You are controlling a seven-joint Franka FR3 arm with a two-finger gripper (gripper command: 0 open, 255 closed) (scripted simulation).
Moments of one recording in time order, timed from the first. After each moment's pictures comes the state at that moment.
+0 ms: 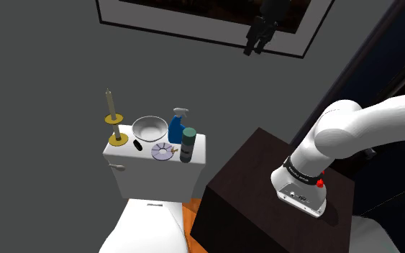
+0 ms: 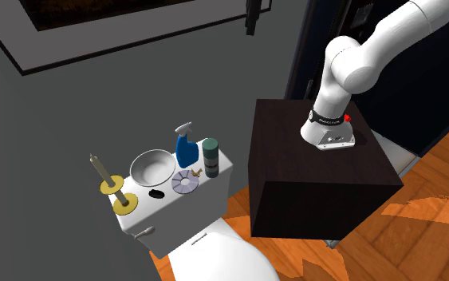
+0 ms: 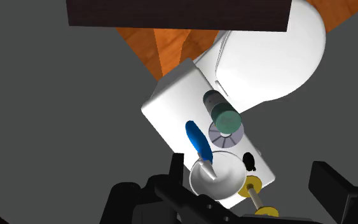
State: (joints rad) arm -0.02 -0.77 -0.03 -2.37 0.12 1.68 -0.04
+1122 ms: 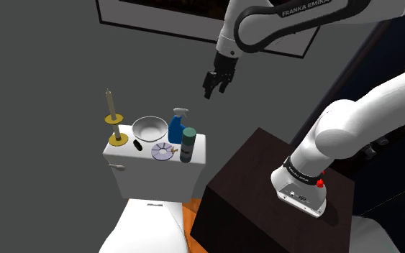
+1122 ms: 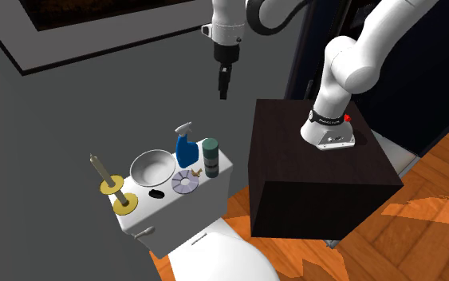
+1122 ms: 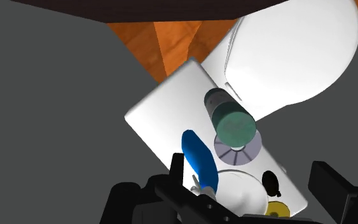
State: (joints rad) arm 0.00 -0.44 0.13 -2.56 0.15 2.18 0.10
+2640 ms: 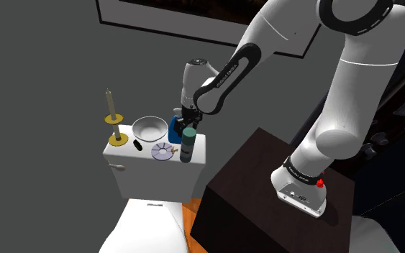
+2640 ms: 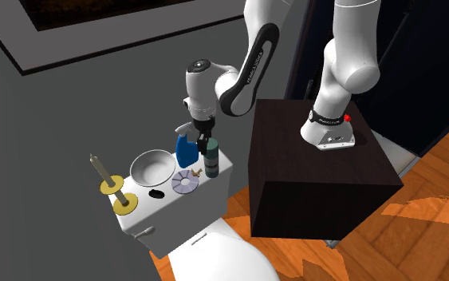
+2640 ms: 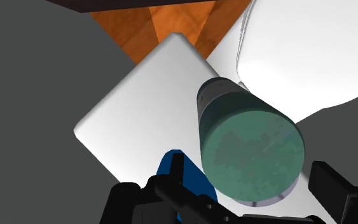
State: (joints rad) arm 0.03 0.28 0.19 -2.43 -0.10 2.70 0.42
